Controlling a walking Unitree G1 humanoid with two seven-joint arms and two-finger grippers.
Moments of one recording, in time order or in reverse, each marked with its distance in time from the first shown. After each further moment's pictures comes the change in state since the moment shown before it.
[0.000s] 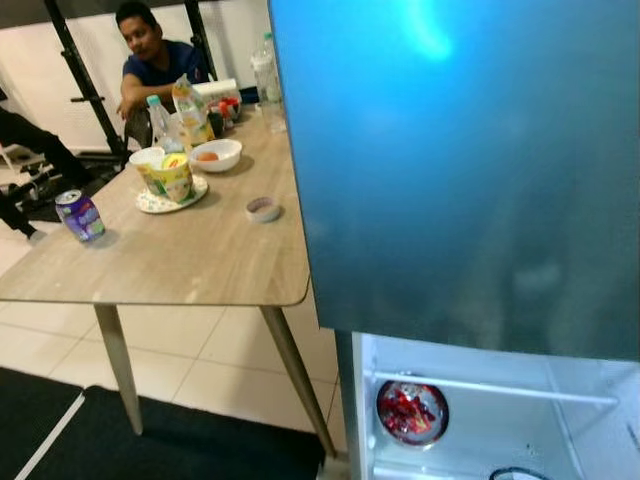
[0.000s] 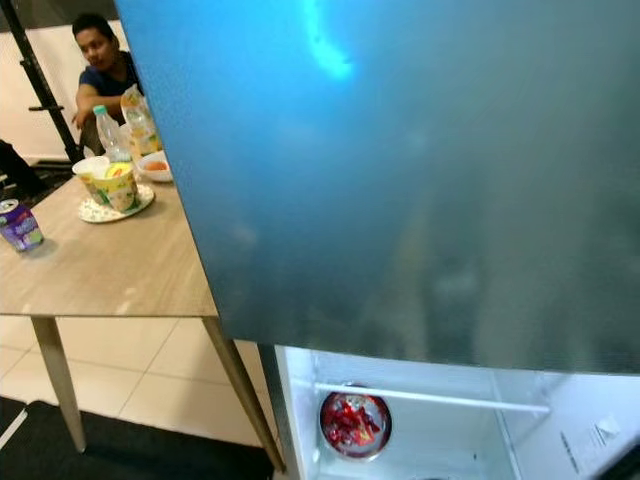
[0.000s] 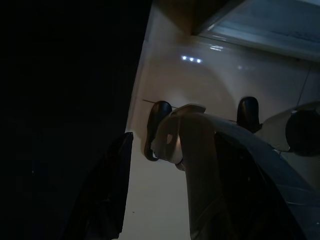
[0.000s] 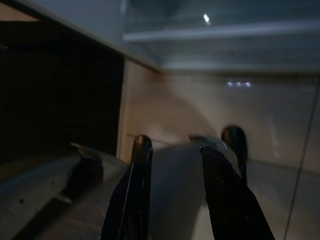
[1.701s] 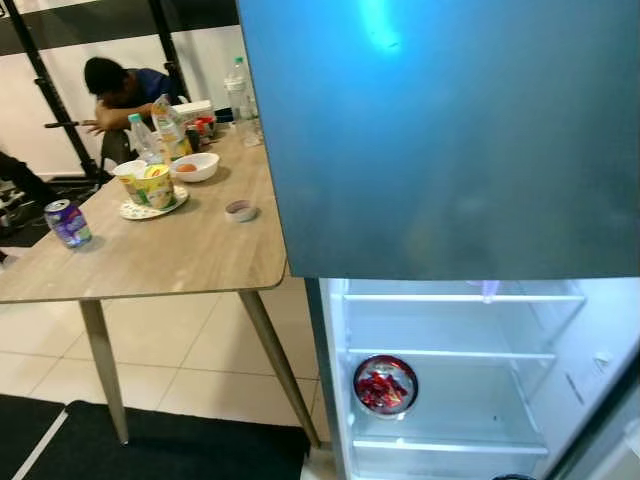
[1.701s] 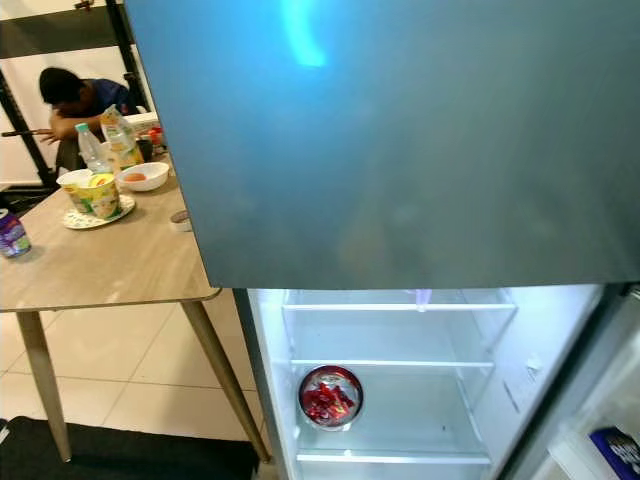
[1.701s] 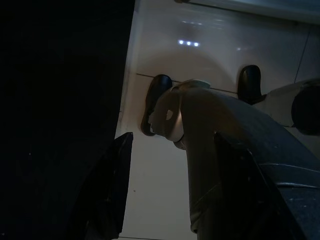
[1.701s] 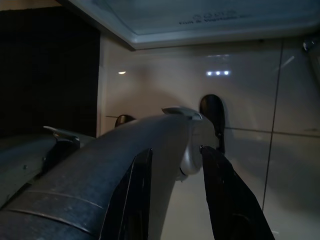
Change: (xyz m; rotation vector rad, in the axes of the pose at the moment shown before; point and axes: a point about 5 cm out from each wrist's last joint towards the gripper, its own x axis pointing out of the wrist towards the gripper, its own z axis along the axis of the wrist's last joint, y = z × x) left arm 0.000 -0.001 -0.007 -0.028 0.053 0.020; right arm 0.000 -0.003 -0.003 -0.046 0.031 -0.053
